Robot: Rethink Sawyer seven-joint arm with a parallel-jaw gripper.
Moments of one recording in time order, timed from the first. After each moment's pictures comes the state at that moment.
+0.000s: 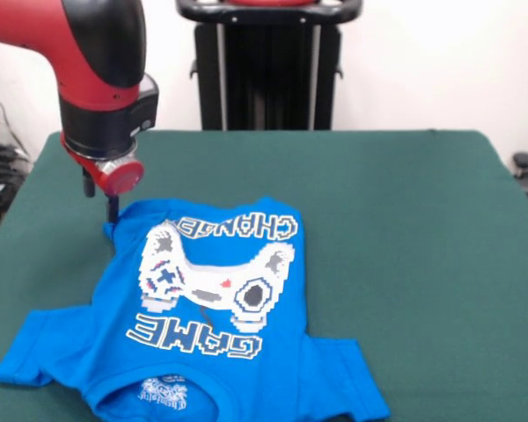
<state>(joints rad) -0.56 -0.48 0.09 1.48 -0.56 0.69 2.52</state>
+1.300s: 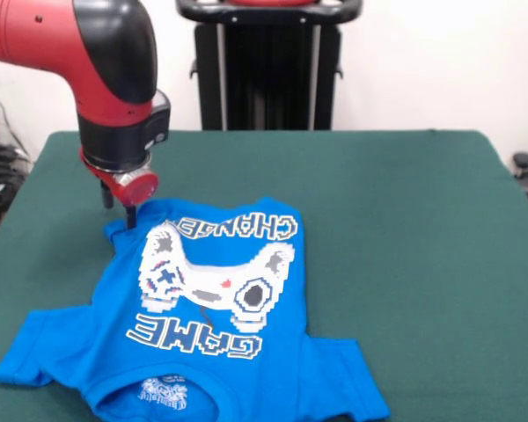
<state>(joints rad) -0.58 -0.43 0.09 1.52 -0.56 0.60 2.52</state>
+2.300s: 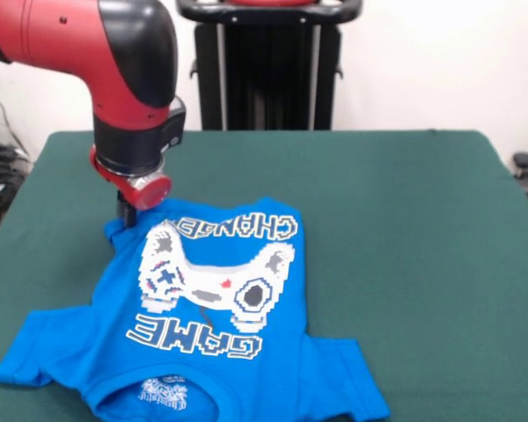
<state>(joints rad) -0.50 -0.43 0.05 1.50 -0.55 0.59 2.52</state>
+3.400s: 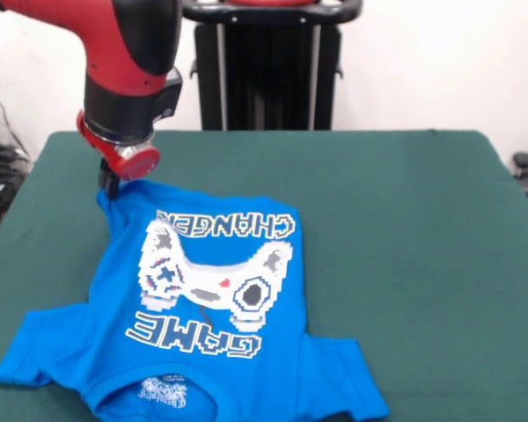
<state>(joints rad) -0.39 -0.48 -0.10 1.51 -0.50 0.60 2.52</state>
